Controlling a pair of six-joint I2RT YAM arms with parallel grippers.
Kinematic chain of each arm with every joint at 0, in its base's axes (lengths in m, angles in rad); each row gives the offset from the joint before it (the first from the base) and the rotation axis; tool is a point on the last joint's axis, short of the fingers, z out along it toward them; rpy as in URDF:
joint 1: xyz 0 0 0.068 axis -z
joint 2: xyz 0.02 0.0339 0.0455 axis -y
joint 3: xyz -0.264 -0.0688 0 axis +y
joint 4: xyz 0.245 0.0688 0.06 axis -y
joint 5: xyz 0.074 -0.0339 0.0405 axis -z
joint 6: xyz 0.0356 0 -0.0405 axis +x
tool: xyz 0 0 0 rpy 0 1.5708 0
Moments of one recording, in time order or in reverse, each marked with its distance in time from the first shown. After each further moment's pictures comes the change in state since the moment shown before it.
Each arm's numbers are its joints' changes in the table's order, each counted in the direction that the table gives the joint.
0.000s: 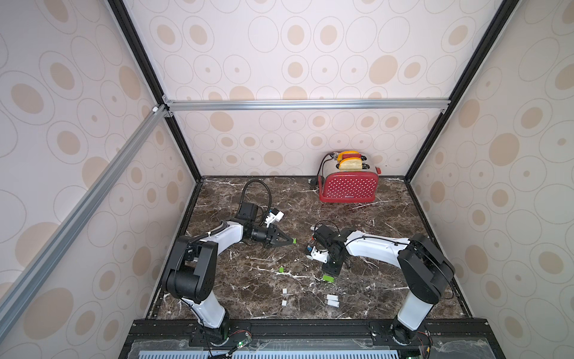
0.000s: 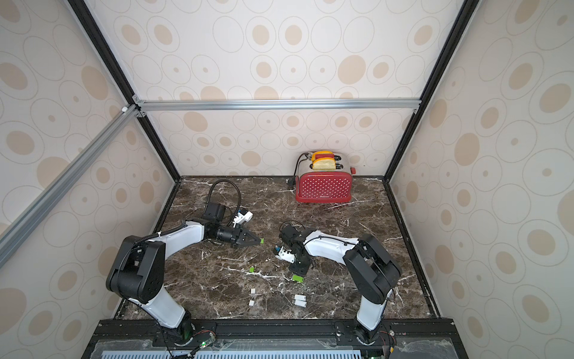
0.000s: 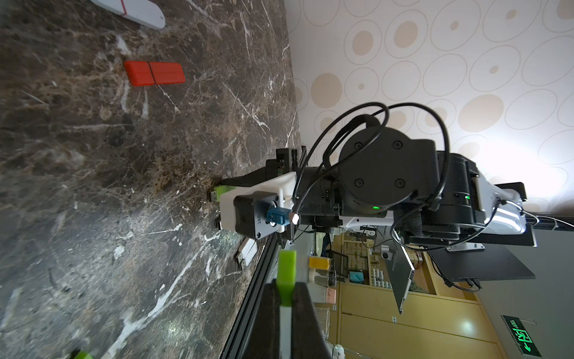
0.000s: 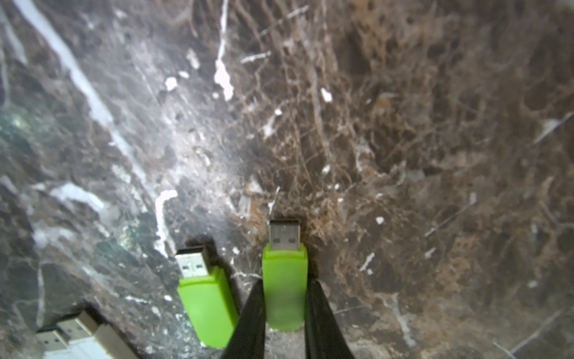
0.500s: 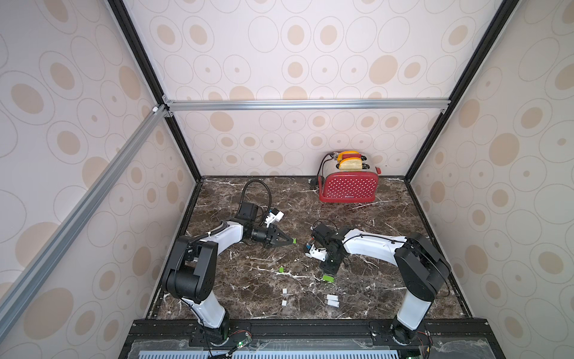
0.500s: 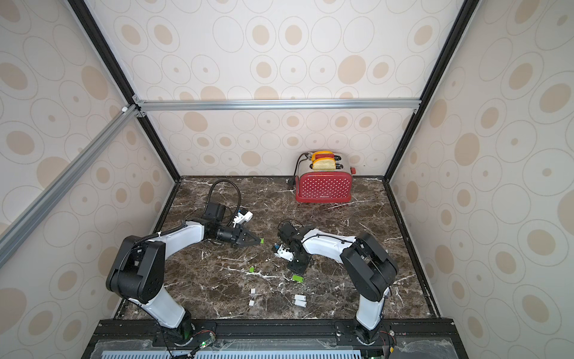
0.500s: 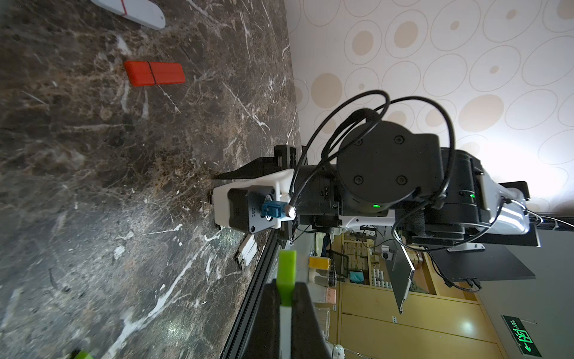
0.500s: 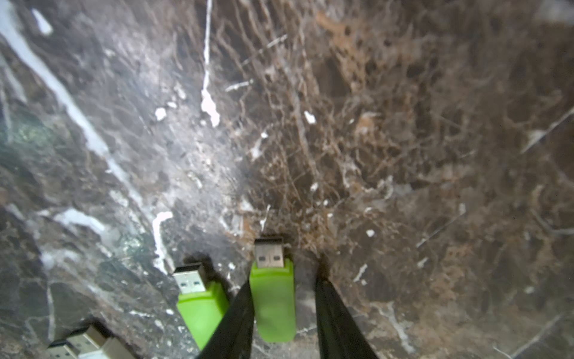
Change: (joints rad) left arm 0.000 0.001 0.000 0.000 -0.001 0.000; right arm 0.000 -0.031 -0.035 -0.011 -0.005 0.041
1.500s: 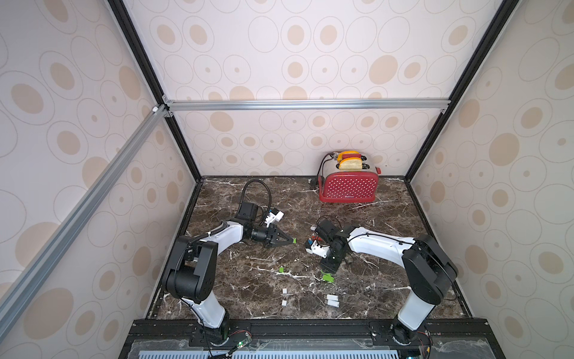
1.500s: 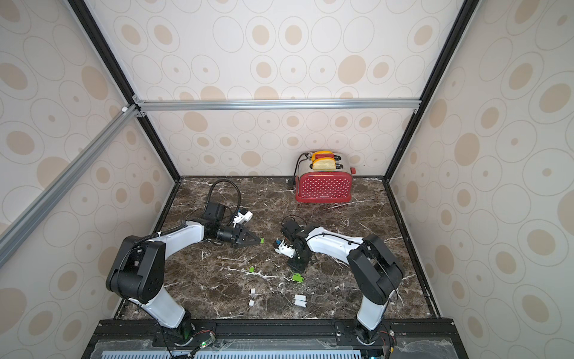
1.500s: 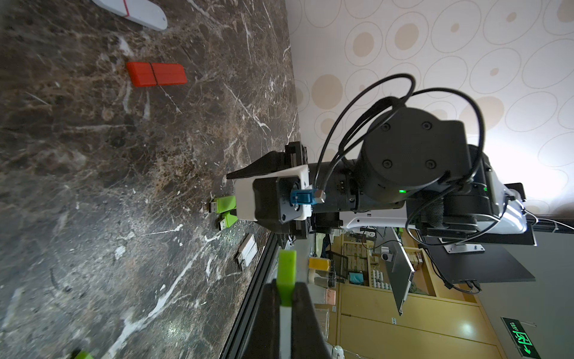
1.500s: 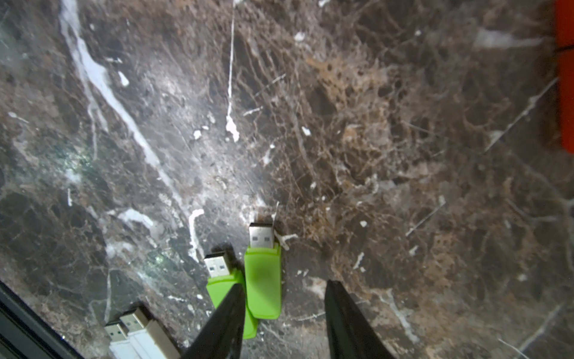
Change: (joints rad) left arm 0.000 0.000 0.000 0.006 -0.003 -0.010; right arm 0.028 0.043 -0.004 -0.002 -0.088 0.042
